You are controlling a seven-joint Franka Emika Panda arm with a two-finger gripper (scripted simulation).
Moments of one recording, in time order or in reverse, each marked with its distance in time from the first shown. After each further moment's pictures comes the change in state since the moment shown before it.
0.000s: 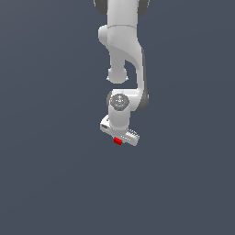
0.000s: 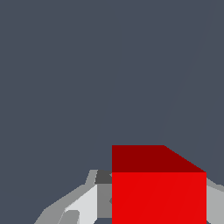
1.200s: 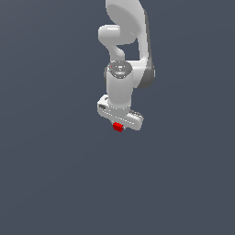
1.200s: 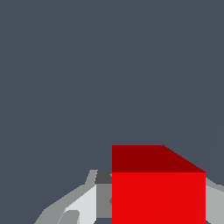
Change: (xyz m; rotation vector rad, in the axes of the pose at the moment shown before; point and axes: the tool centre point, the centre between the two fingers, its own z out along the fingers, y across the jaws) arm -0.010 0.005 -0.118 0.002 0.002 0.001
